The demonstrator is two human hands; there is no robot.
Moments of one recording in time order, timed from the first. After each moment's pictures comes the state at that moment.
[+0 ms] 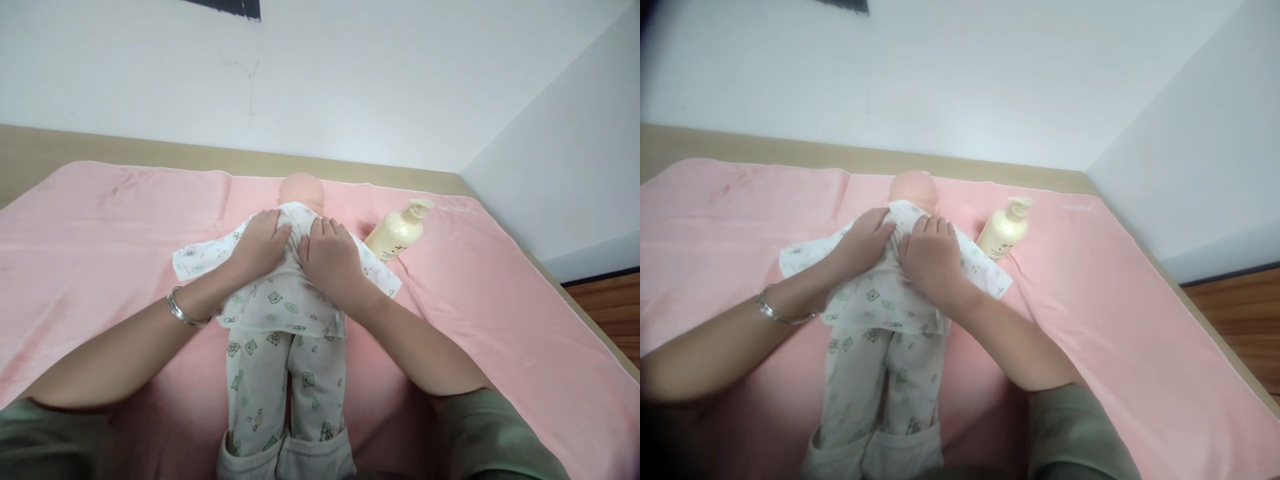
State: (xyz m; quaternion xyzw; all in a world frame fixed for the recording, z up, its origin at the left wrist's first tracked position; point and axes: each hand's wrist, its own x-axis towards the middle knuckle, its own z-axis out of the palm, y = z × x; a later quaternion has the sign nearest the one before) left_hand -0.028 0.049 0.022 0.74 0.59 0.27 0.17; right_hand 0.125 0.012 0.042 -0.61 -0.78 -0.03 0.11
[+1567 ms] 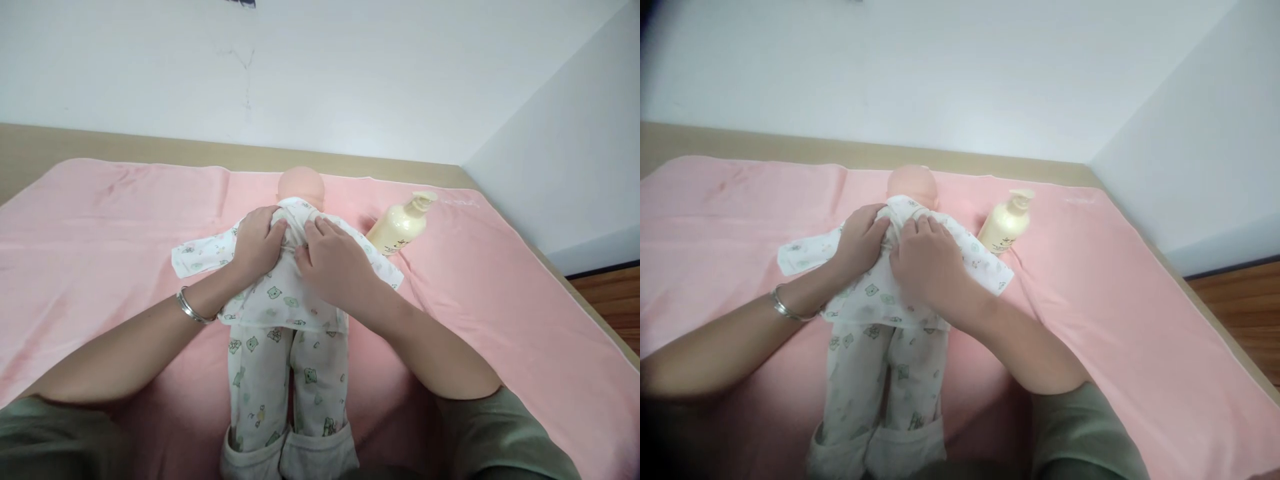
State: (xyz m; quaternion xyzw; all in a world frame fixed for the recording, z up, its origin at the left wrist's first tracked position) left_hand -0.031 0.049 0.016 0.73 0.57 0.33 0.18; right_hand 0.130 -0.014 0.076 -0.56 -0.82 0.05 0.11
